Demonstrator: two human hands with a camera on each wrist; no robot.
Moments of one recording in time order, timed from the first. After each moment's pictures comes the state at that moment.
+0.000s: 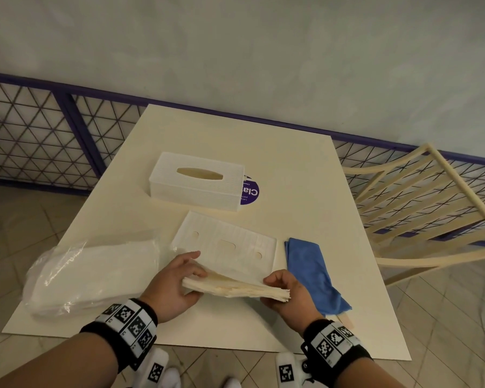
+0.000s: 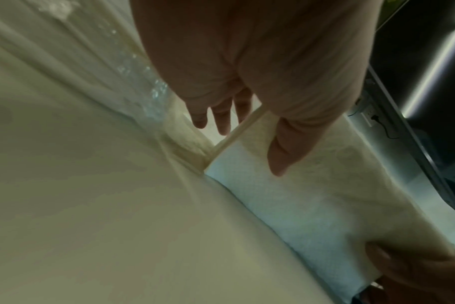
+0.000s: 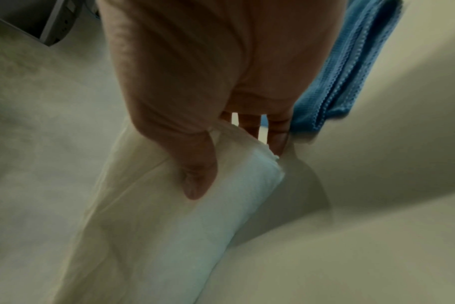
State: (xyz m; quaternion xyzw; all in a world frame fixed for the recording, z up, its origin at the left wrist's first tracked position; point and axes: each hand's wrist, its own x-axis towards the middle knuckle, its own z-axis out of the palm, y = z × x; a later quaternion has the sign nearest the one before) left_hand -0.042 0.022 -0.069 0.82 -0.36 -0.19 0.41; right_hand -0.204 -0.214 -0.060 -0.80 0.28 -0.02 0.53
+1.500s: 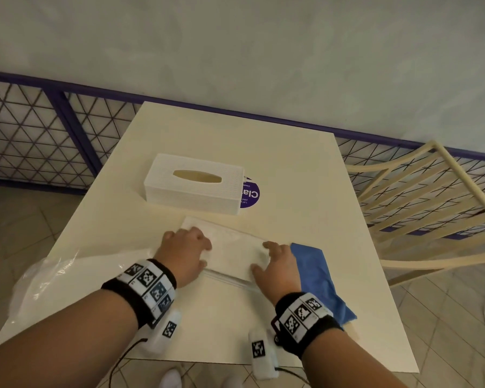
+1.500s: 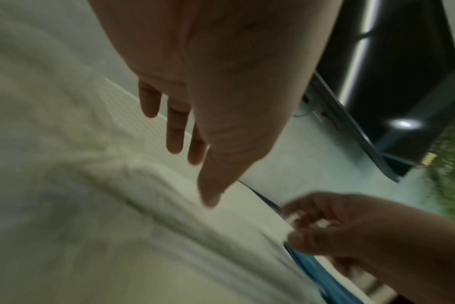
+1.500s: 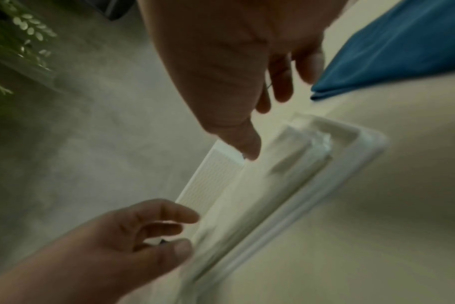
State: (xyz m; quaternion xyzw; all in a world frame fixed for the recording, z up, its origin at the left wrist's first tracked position) left_hand 0.014 -0.040 -0.028 0.91 -0.40 -0.13 0.06; right_hand -0.126 -0.213 -0.043 -0.89 0.36 0.01 0.29
